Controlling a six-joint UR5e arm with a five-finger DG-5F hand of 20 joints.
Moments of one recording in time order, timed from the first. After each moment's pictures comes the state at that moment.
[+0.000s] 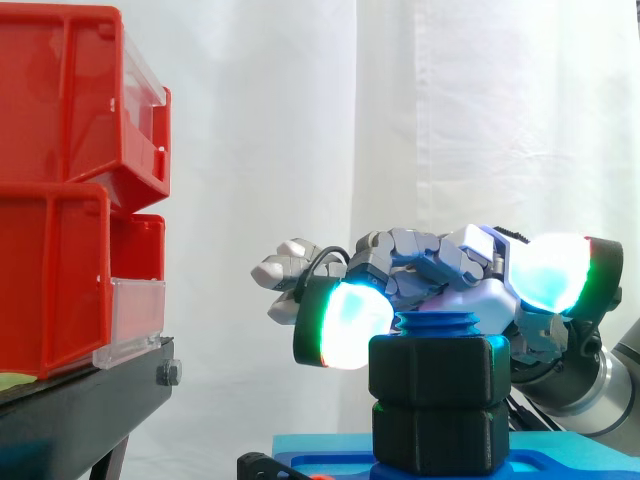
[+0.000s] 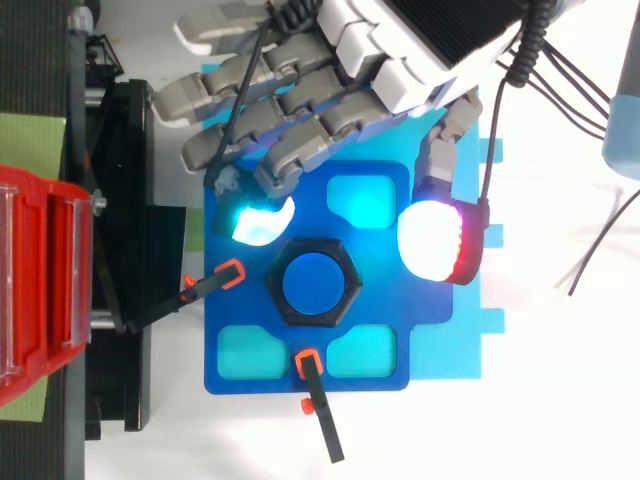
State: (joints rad) arm -0.13 -2.57 -1.08 -1.93 -2.32 -0.81
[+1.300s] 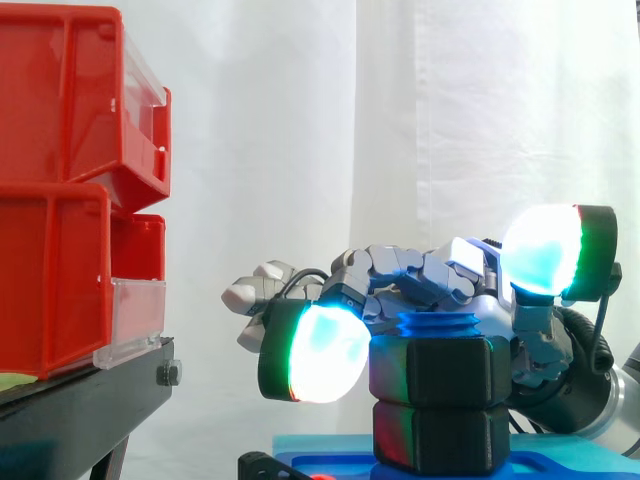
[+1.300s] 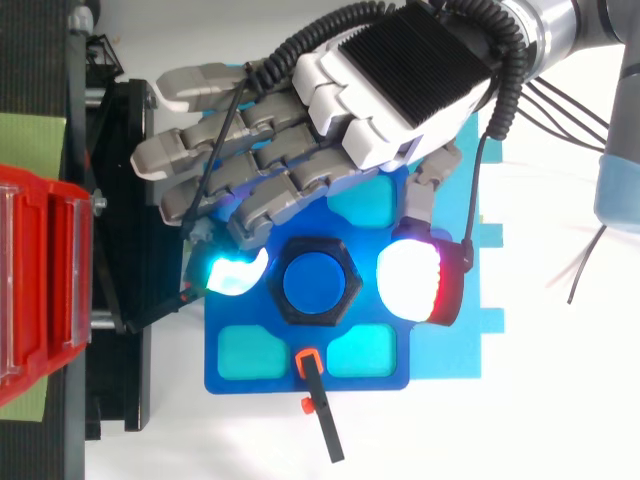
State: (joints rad) arm -0.07 -2.57 -1.10 -1.99 -2.24 -0.82
